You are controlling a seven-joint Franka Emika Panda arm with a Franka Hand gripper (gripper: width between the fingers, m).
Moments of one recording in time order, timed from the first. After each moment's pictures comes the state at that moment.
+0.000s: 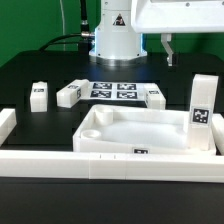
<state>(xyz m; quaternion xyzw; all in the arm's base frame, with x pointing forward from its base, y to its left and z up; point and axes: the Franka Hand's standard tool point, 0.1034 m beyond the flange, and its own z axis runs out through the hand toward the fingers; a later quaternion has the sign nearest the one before) 0.596 0.088 0.137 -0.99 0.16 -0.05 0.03</state>
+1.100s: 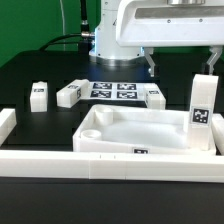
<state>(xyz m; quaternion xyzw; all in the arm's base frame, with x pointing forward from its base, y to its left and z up) 0.555 0.068 0.110 -1.00 0.04 -0.06 0.02</state>
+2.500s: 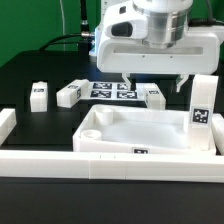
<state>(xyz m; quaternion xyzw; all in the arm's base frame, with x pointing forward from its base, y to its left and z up) 0.483 0.039 0.060 -0.98 0.03 0.19 0.01</state>
